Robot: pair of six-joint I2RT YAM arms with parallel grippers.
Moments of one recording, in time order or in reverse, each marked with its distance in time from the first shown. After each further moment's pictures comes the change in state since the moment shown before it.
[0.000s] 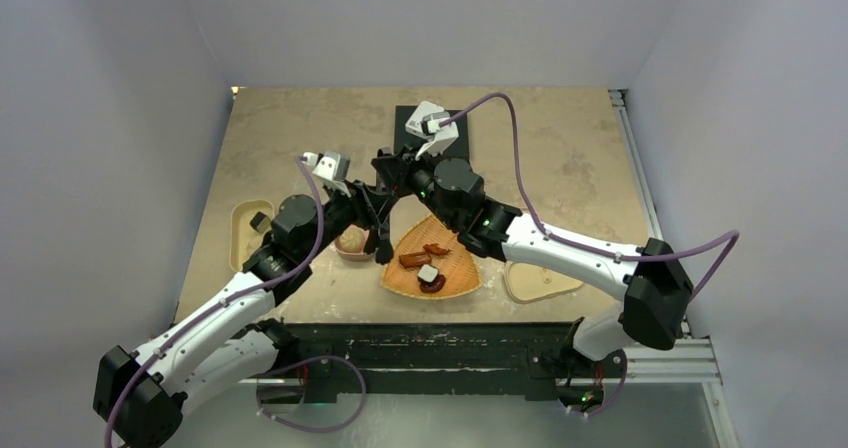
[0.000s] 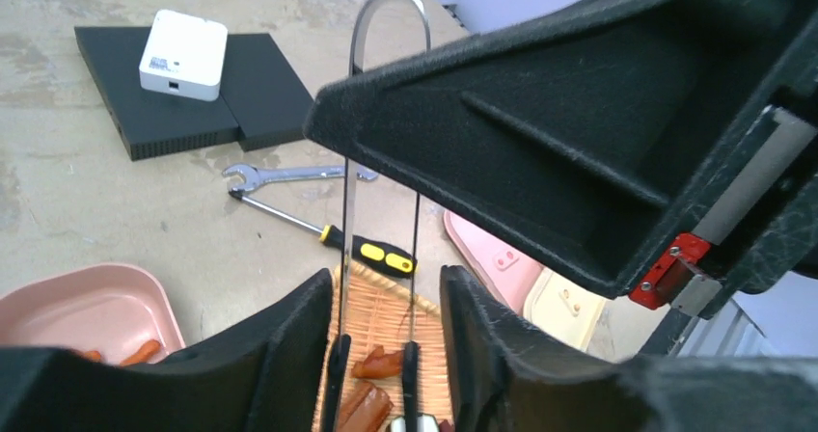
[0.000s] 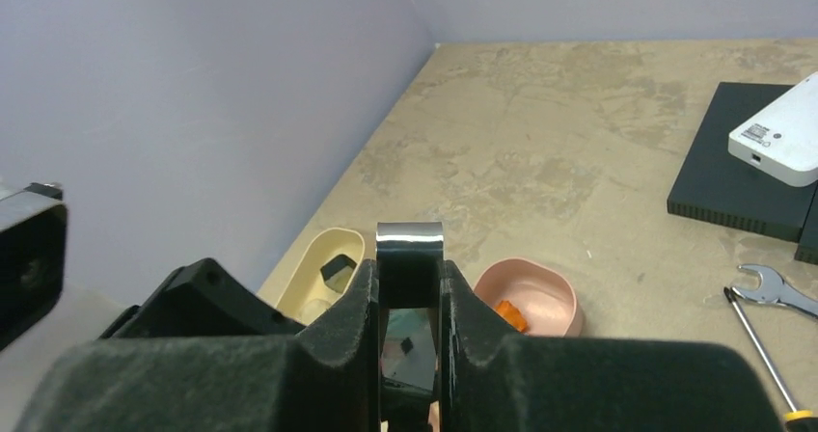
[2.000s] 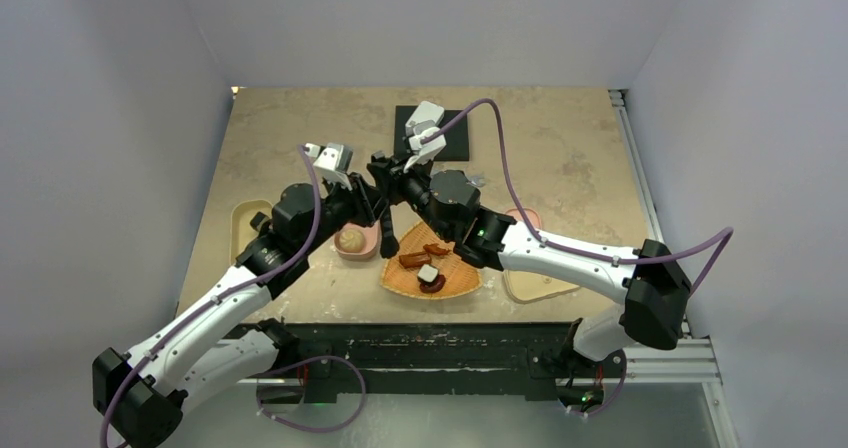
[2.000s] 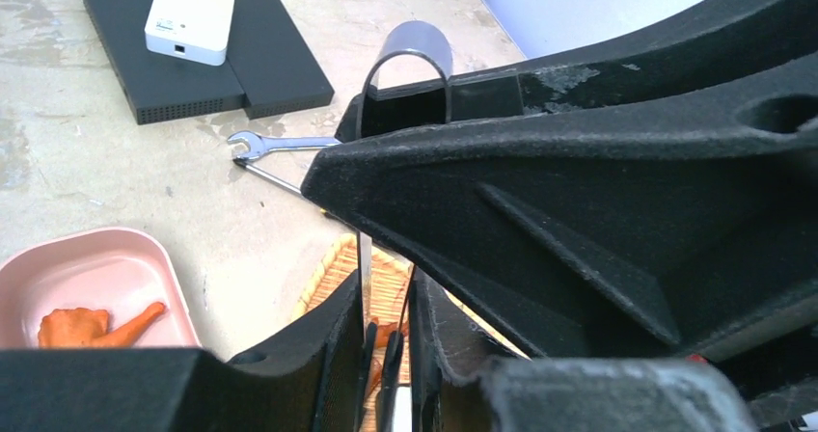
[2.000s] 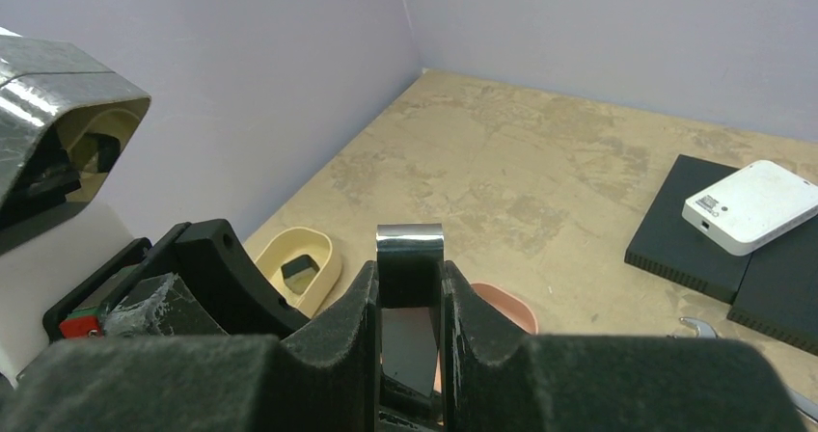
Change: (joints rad) left arm -0.007 0.018 0.133 -0.227 -0.023 -0.029; right arm 0.076 0.000 -0.014 0.089 0.055 -0.246
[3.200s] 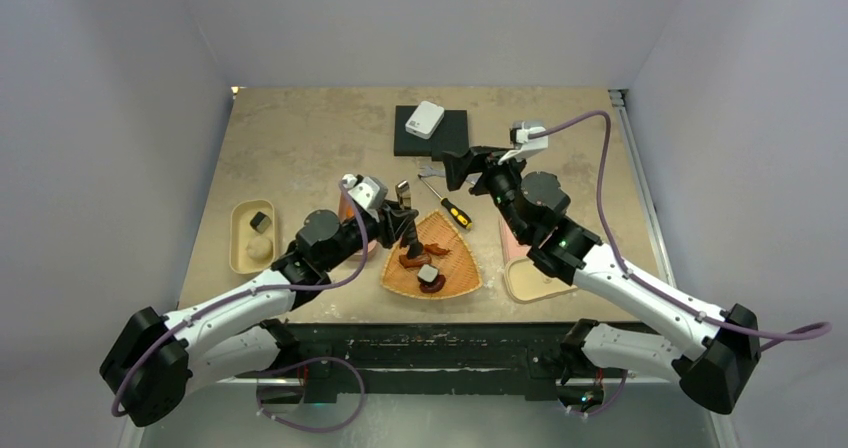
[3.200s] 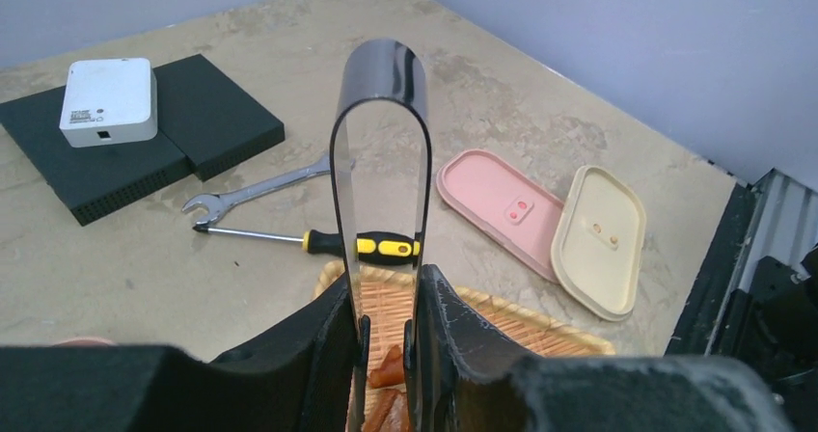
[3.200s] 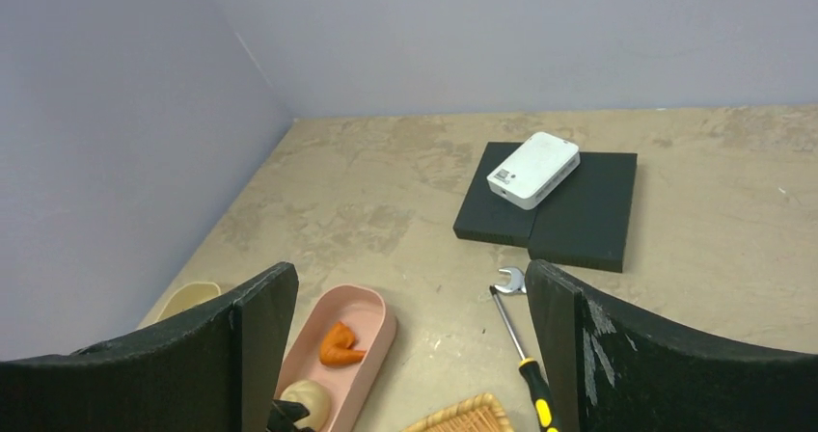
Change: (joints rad) left arm -0.112 0.131 -0.247 0.520 0.078 0.259; right arm -0.256 -0.418 -0.263 -0.161 0.024 0.089
